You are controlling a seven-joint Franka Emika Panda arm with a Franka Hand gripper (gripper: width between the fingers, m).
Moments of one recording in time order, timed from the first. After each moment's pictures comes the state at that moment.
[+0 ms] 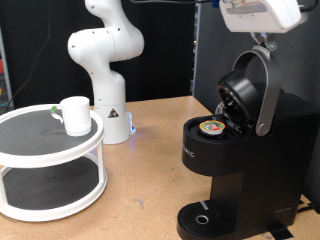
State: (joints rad) arm 0.24 -0.19 0.05 -2.11 0.50 2.21 -0.71
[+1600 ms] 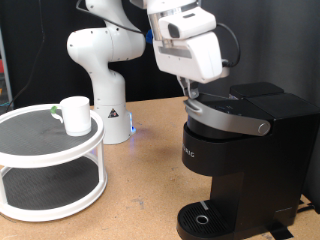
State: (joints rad) arm 0.12 -0.21 -0.05 -2.28 0.27 2.24 -0.95
